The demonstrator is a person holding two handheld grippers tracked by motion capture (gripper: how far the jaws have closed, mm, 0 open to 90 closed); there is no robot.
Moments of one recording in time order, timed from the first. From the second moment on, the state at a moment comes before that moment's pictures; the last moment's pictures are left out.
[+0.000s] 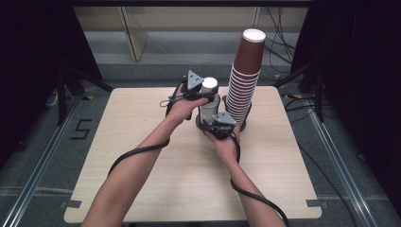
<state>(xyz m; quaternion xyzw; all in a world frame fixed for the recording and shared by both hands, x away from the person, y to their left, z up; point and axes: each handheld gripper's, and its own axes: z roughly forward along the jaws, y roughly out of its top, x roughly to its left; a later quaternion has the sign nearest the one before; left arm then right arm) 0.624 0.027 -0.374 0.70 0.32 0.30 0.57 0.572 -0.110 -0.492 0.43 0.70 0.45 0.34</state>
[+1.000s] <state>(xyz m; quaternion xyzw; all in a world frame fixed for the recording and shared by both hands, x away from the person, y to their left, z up) 0.559 0.061 -0.343 0.72 0.30 0.29 0.55 0.506 -0.171 -0.468 0.39 0.74 0.45 0.31</state>
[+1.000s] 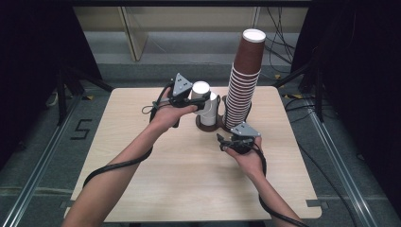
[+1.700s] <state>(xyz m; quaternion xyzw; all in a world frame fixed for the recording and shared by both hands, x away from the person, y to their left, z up) 0.477 0.084 -0.382 0.78 0.28 0.25 0.50 0.440 -0.184 -0.471 0.37 0.75 0.49 0.25</state>
